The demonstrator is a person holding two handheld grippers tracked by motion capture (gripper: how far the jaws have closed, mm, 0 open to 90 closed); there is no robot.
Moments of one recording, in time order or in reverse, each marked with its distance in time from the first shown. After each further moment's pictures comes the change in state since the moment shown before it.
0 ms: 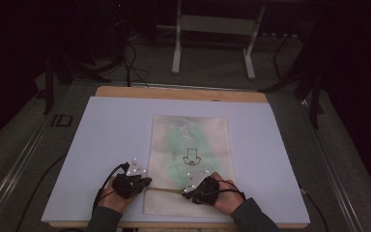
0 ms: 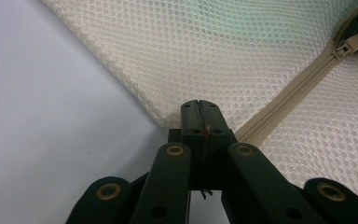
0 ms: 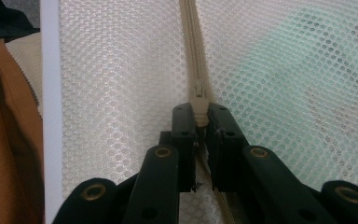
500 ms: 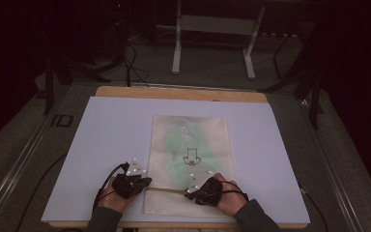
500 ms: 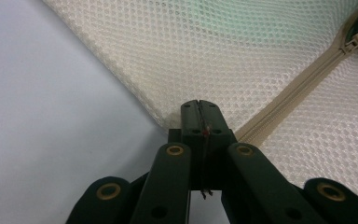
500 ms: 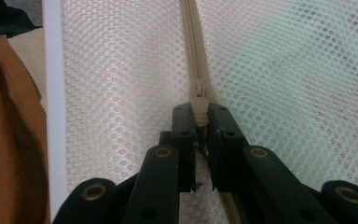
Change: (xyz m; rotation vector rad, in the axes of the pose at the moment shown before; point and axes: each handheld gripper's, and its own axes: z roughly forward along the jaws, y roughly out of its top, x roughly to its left) left arm 0.000 0.000 0.000 -0.001 0.000 -0.003; right arm 0.001 -0.007 -0.006 0.001 -0.002 0.010
